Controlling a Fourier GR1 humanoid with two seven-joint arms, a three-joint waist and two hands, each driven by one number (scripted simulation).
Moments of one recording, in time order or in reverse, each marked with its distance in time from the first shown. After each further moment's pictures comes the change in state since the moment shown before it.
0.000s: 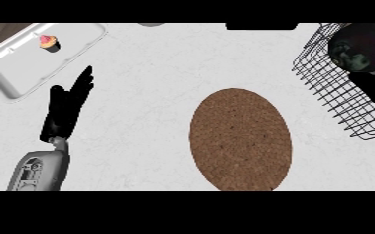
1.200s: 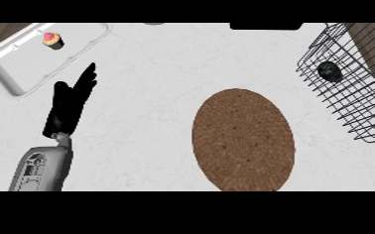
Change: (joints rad) left arm -0.028 -0.006 -0.004 0.011 -0.007 -0.002 0.008; right arm 0.077 -0.515 -0.004 0.892 0.356 -0.200 -0.878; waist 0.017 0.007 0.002
